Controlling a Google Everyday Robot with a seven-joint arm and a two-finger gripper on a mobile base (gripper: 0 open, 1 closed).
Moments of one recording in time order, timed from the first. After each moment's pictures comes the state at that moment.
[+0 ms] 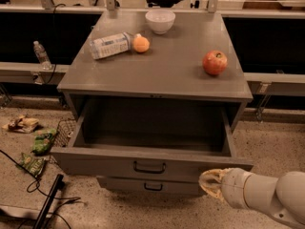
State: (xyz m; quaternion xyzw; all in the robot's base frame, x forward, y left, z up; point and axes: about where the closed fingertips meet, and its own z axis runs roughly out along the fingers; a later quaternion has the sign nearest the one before) arm 0.404 -0.165 0.637 -0.62 0.67 0.03 0.40
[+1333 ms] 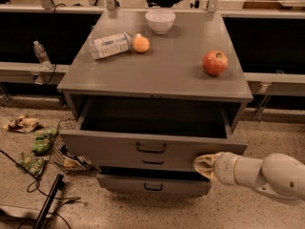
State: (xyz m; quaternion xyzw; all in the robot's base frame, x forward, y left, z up) arm 0.480 -0.168 0.595 -0.68 0.58 0.00 0.45
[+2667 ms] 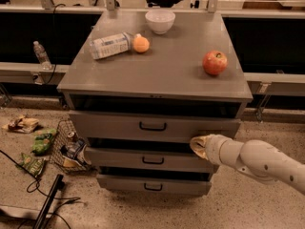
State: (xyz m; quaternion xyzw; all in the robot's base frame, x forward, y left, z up) arm 0.571 -0.171 0.587 -0.70 0.54 -0.12 0.45
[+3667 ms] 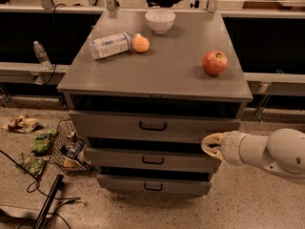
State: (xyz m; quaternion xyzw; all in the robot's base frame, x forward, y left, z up) arm 0.519 -0.189 0.659 -0.62 0.66 -0.03 0.42
